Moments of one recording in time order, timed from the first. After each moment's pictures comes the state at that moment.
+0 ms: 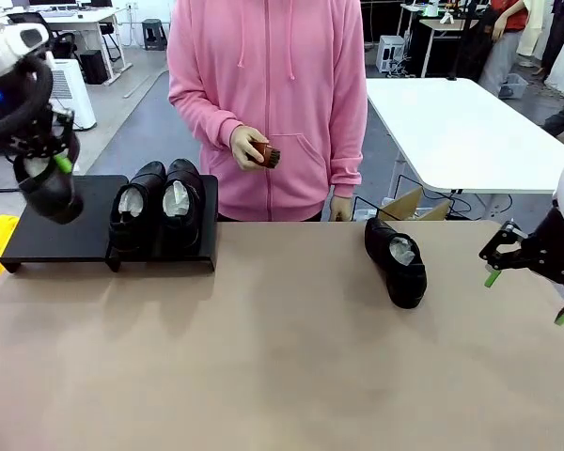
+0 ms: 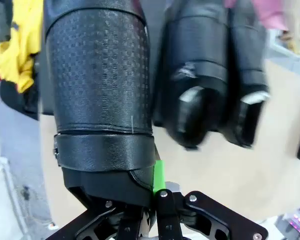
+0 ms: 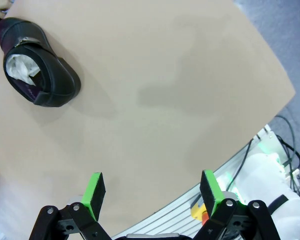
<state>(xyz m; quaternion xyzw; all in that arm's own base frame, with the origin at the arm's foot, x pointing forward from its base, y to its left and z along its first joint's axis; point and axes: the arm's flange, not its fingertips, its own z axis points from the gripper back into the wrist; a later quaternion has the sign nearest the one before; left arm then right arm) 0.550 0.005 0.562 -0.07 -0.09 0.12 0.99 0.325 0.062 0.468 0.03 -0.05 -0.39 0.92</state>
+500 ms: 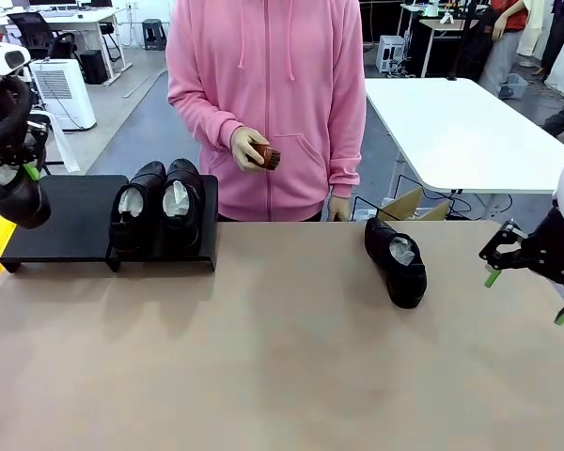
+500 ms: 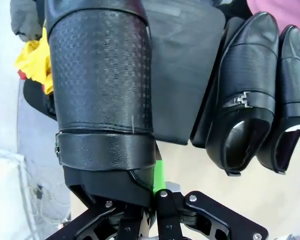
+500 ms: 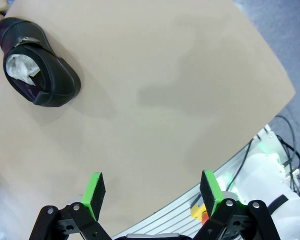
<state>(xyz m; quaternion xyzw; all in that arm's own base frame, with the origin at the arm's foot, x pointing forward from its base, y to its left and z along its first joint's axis) 0.561 0.039 0.549 -0.02 -0.10 0.14 0.98 0.325 0.062 0.468 0.03 -0.05 -0.39 0.92</state>
